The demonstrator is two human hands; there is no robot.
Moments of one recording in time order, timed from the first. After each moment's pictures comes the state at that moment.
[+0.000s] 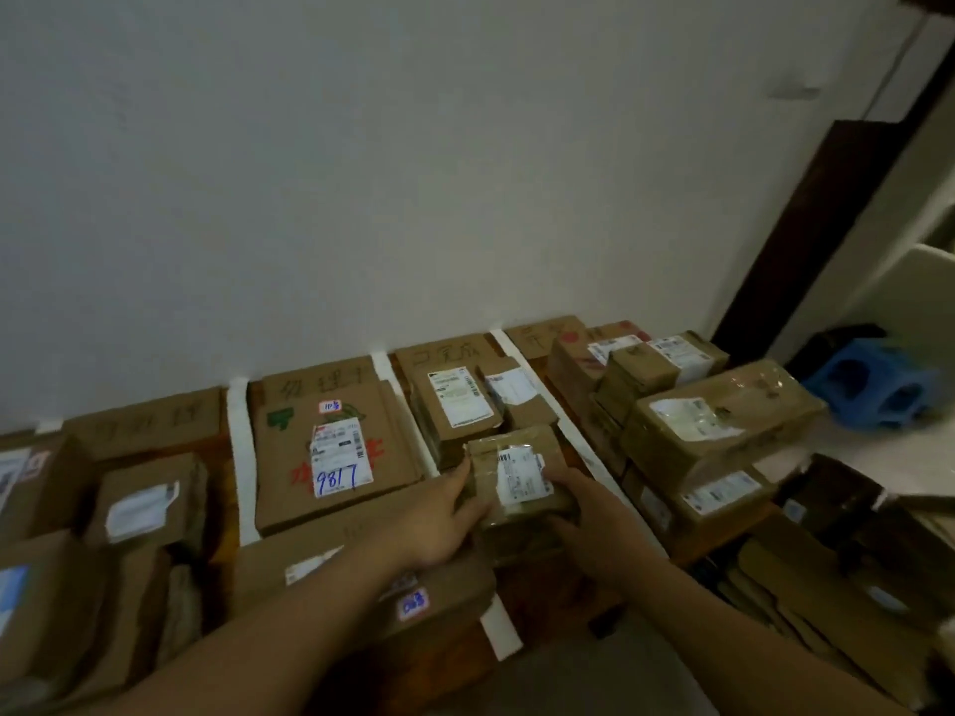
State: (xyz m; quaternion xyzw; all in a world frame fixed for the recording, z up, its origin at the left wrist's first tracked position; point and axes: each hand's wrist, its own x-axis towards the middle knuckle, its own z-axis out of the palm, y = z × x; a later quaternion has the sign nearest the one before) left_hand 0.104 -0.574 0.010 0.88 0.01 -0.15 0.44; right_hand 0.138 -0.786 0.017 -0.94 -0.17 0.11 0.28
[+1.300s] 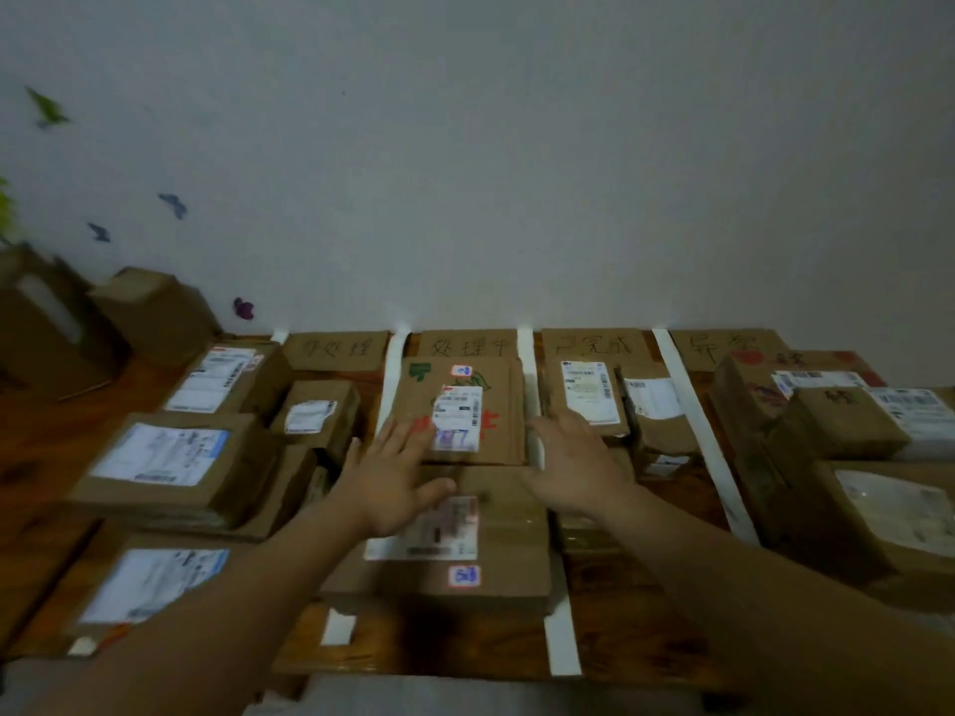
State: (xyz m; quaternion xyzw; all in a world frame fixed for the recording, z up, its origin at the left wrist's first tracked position) left_hand 0.051 -0.501 0.013 0.95 0.27 -0.09 0.11; right_hand 0.207 -0.669 0.012 -0.88 -0.40 0.16 0.18
